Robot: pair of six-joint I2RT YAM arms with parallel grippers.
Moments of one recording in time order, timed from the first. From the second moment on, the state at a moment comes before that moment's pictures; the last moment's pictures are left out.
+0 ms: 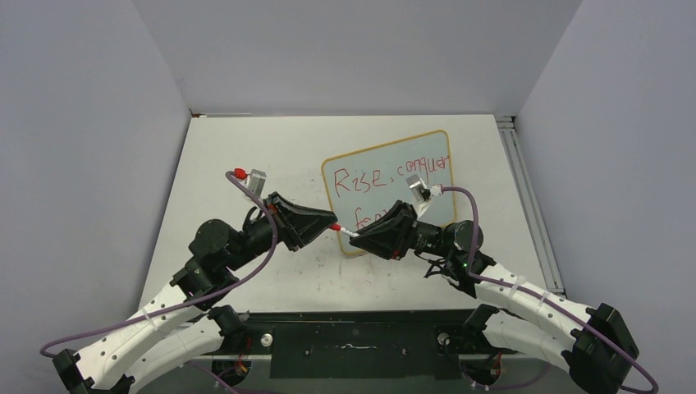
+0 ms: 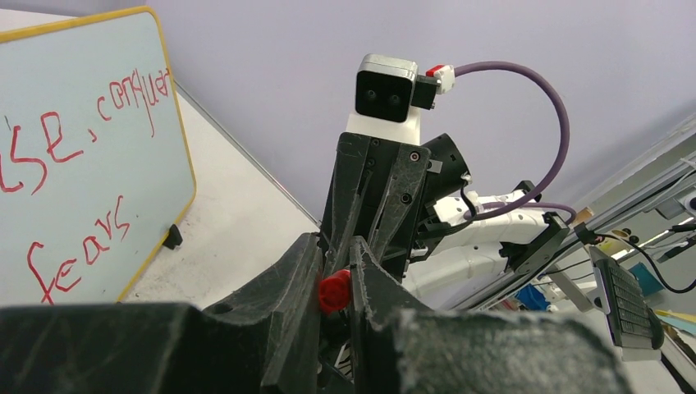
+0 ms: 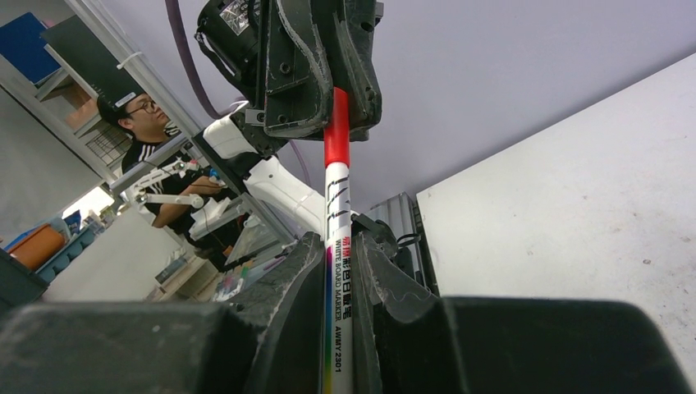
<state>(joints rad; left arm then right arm) -0.83 0.68 0.71 0.18 0.21 -0.81 0.78 0.94 0.49 0.84 -0.64 0.85</state>
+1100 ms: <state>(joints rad) -0.93 0.67 0.65 0.32 0.06 -0.82 0.79 0.99 0.51 0.92 -0.64 0.85</state>
